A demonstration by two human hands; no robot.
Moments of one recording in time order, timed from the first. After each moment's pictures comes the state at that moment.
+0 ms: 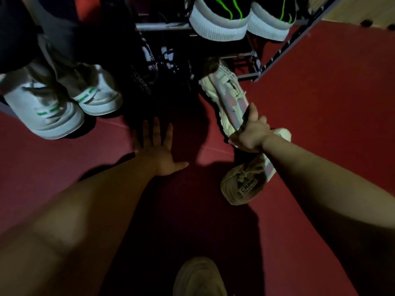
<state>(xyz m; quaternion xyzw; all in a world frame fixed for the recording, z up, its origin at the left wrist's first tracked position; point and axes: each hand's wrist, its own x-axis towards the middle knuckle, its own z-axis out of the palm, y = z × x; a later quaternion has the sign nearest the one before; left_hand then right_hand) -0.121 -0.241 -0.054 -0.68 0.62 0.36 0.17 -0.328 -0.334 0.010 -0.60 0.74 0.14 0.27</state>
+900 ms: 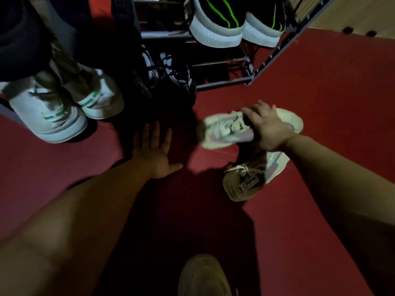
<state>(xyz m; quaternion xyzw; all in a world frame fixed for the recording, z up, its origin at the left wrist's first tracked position) -0.109 -0.234 -0.058 -0.65 0.67 0.32 0.17 -0.364 -0.337 0.035 -0.81 0.54 0.20 0.11</state>
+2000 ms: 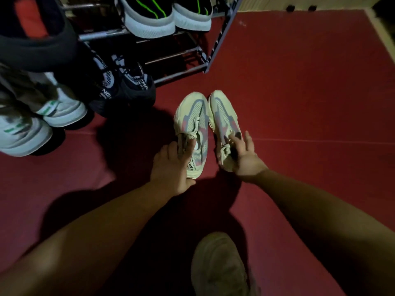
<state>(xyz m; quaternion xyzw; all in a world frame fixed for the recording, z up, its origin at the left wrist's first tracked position) -0.201 -0.178 -0.035 -0.57 0.80 0.16 0.01 -0.412 -0.194 0.012 -0.62 0.72 0.06 0.30</state>
